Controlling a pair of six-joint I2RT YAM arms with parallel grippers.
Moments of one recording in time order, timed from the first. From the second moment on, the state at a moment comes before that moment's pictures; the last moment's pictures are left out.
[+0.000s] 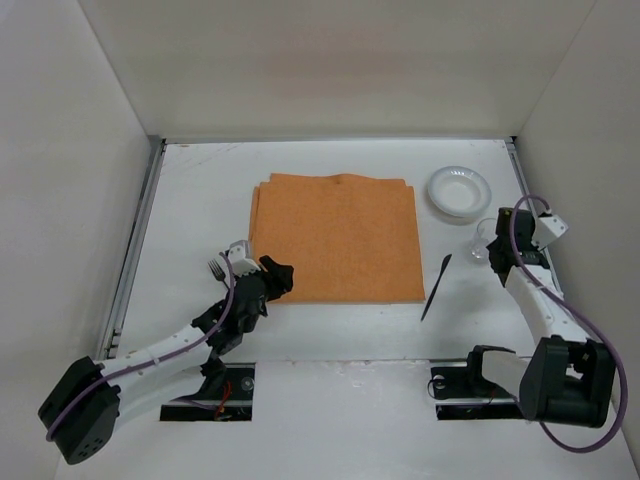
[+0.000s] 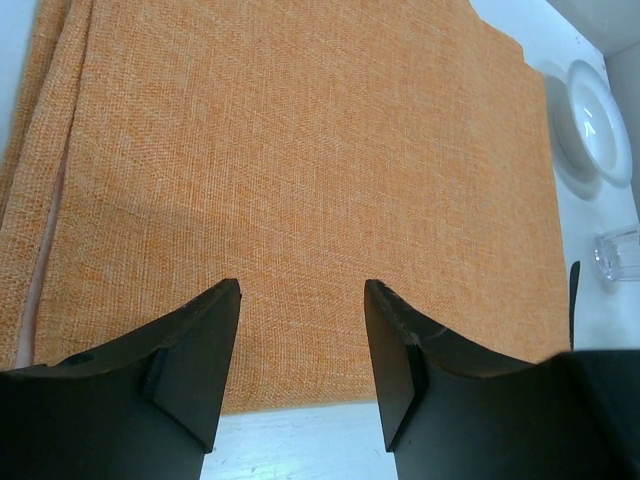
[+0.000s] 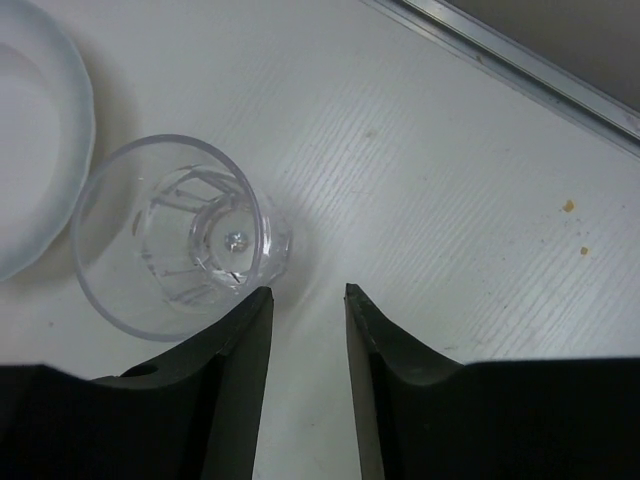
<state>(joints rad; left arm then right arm) -0.79 0.81 0.19 0.24 -0.51 -0.83 -0.13 1.13 0.68 -0.33 0.54 0.68</state>
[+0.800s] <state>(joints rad) -0.79 0.87 0.19 0.29 -0.51 -0.83 -0.16 1.27 0.70 -0.22 0.48 0.67</state>
